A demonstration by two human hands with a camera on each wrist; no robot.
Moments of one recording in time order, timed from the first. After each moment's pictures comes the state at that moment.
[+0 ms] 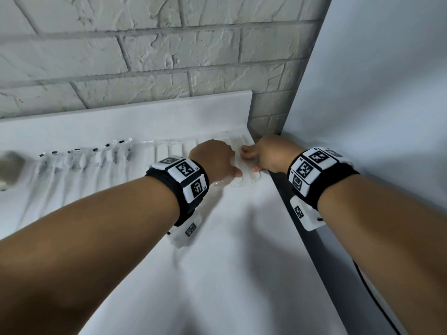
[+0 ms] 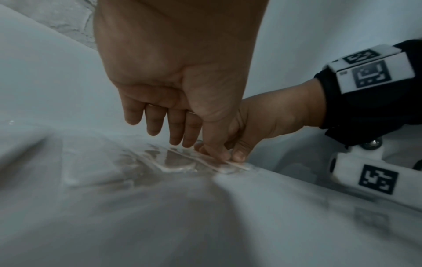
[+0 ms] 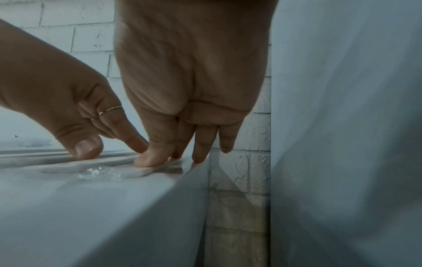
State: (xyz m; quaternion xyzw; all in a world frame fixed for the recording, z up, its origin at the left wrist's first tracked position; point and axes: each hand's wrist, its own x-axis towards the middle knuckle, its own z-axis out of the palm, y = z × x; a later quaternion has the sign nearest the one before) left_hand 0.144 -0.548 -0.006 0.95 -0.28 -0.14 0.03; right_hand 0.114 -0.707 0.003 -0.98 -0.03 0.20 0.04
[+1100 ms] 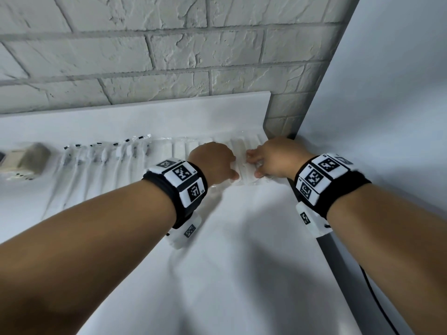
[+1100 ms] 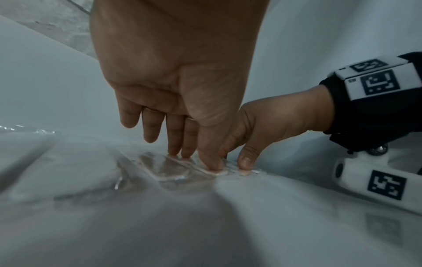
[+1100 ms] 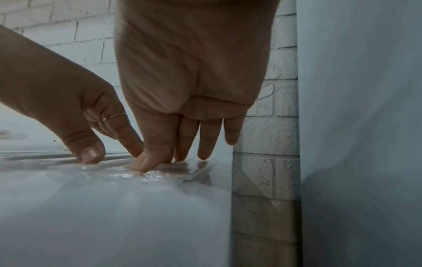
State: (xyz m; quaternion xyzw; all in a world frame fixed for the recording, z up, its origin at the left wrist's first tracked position) left_hand 0.136 -0.514 0.001 0.95 -0.27 -0.14 0.00; right_hand 0.115 -0.682 0.002 -0.98 -0.06 0.18 0.00
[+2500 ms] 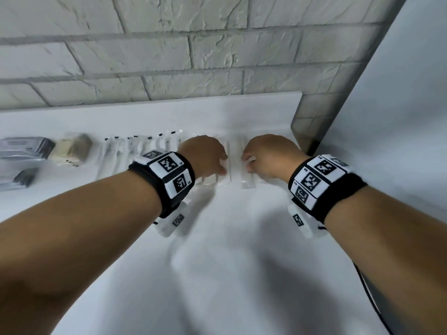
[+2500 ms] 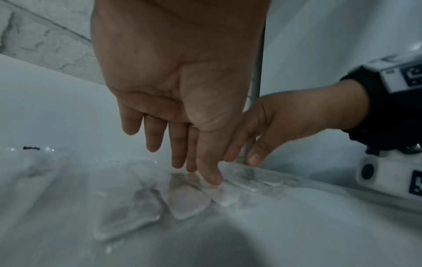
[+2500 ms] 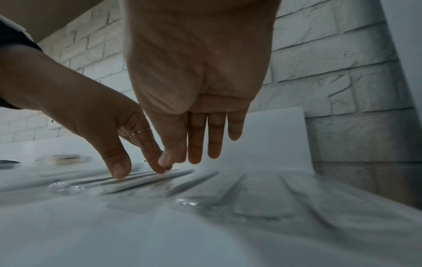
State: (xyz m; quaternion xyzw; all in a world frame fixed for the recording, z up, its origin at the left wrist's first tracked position) left_hand 0.154 -0.439 0.006 0.96 -0.22 -0.14 -0.03; right_hand 0.122 -0.614 -0.002 -0.99 -0.07 0.08 0.09
